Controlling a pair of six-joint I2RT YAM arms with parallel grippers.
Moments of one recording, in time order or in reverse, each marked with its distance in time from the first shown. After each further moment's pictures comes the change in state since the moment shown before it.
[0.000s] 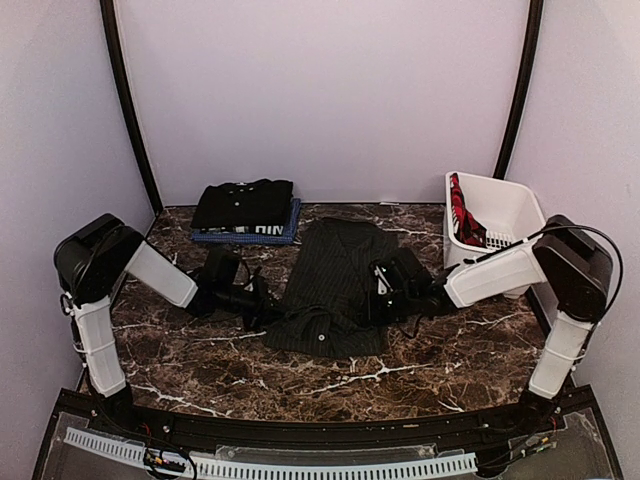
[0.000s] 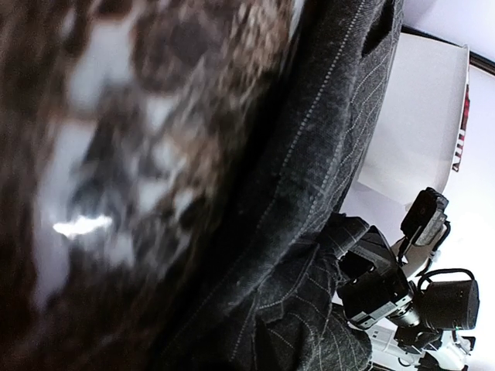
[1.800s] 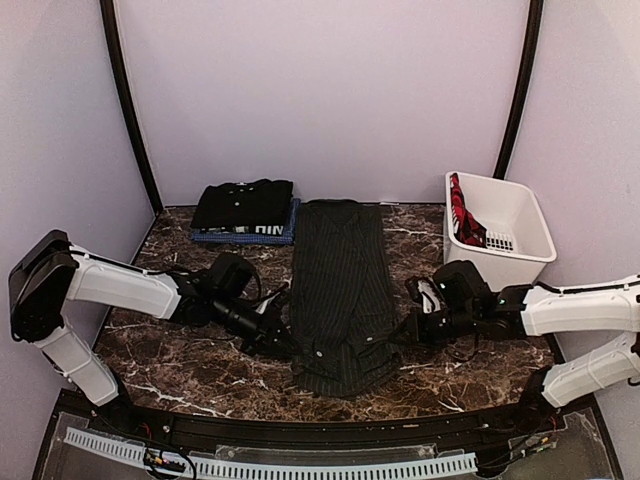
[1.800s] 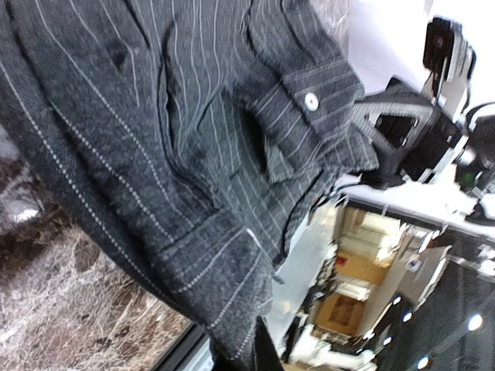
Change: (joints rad) left arm -0.269 -0.375 -0.051 -0.486 0.073 0.348; right arm 0.048 -0.595 -0.359 -0.182 -0.188 0.143
